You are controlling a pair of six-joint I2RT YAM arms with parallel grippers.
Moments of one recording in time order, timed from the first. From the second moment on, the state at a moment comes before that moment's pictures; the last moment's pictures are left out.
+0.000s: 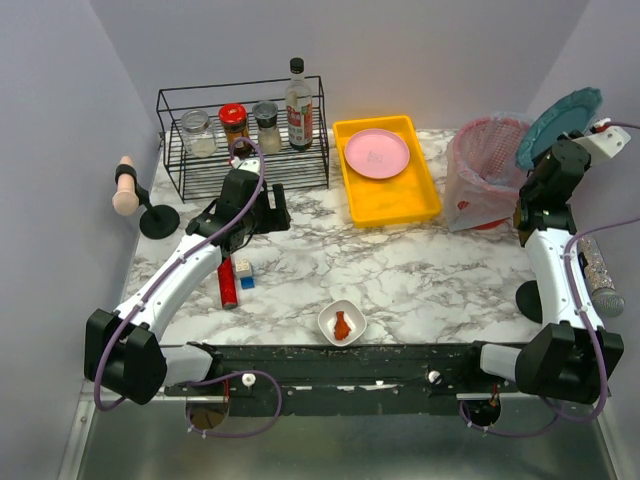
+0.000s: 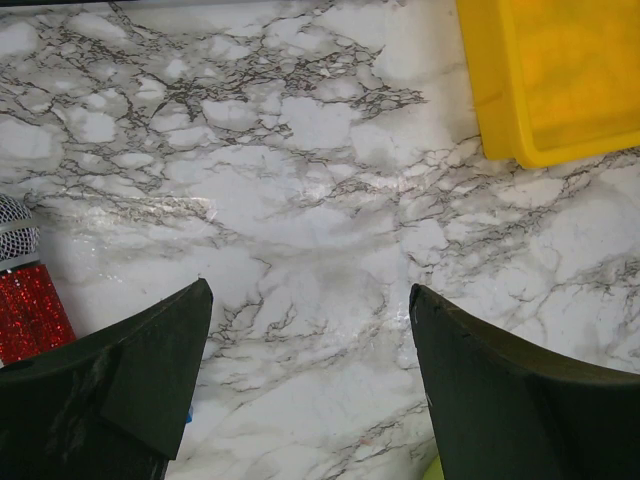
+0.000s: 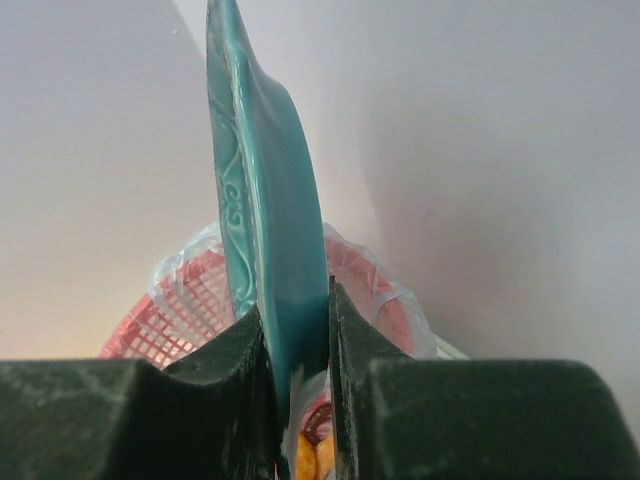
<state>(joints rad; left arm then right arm) -0.40 1.26 1.02 -0.42 -0.05 -0.42 -0.18 1.23 1.08 0.21 0.56 0.25</state>
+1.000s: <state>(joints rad) -0.40 1.26 1.01 -0.40 0.01 -0.41 0.23 1.36 1.20 0.03 0.28 0.88</state>
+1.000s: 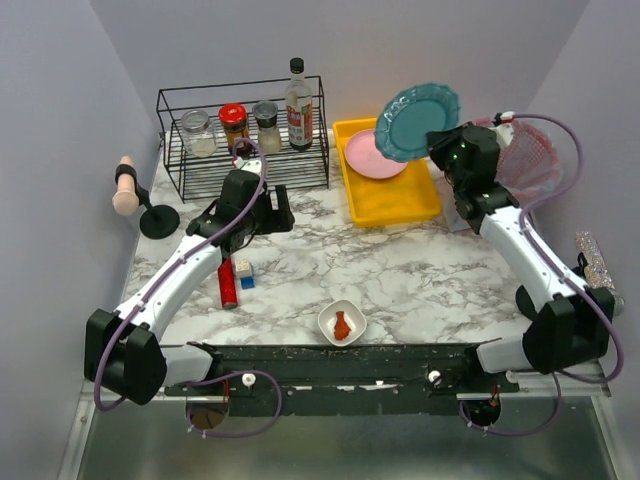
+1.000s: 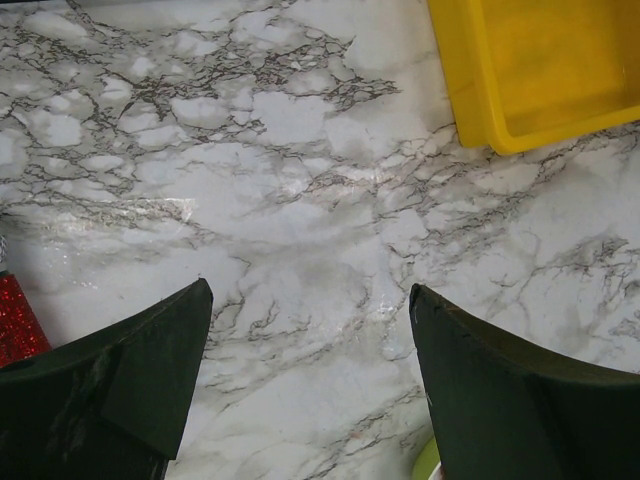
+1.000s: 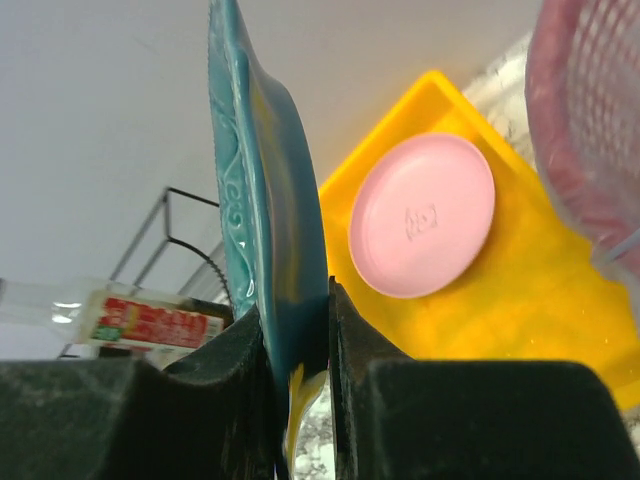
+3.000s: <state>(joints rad) -0.40 1.24 0.98 -0.38 0.05 -0.42 0.32 2.29 1.63 0.21 0.47 1.21</state>
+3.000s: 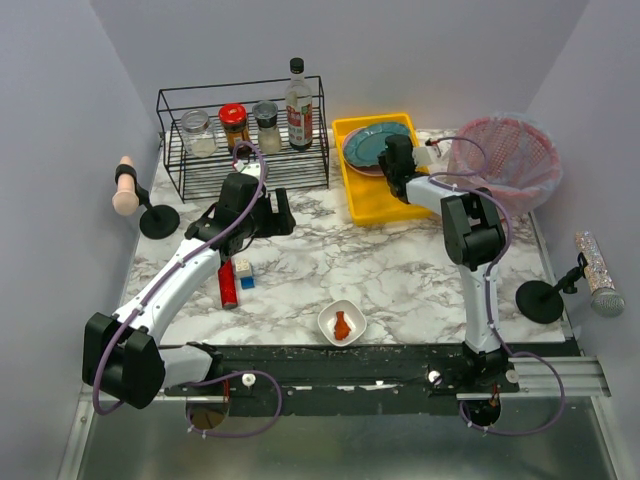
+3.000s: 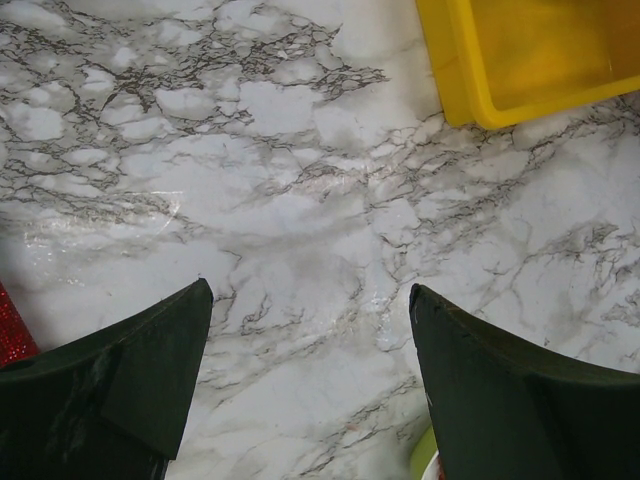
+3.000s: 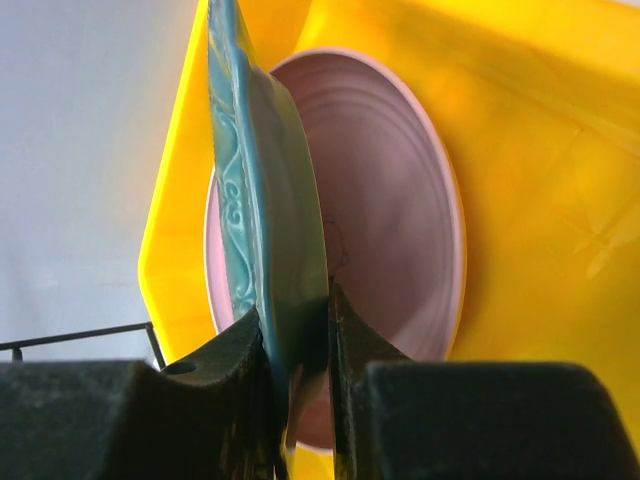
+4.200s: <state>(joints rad) -0.40 1.24 0.97 -0.38 0.06 -0.42 0.29 2.16 1.40 0.35 0.25 1.28</state>
